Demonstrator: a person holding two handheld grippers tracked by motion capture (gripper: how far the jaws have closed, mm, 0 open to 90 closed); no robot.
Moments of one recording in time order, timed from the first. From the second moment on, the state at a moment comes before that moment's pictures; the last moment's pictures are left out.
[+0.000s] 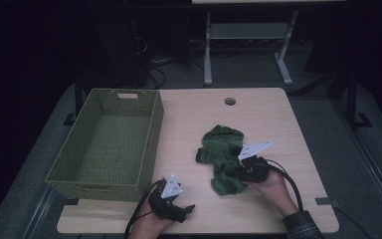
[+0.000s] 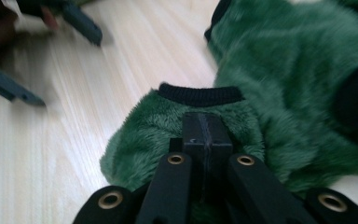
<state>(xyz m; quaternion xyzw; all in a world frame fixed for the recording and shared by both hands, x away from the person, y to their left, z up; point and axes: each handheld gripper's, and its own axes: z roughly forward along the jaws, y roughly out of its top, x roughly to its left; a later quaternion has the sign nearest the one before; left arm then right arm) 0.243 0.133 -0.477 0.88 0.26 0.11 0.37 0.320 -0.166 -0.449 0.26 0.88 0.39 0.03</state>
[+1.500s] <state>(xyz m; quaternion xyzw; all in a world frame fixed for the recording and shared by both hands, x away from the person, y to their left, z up) 0.314 0.099 -0.423 0.86 0.27 0.11 0.41 0.344 -0.201 -0.400 0.31 0.84 0.44 0.08</state>
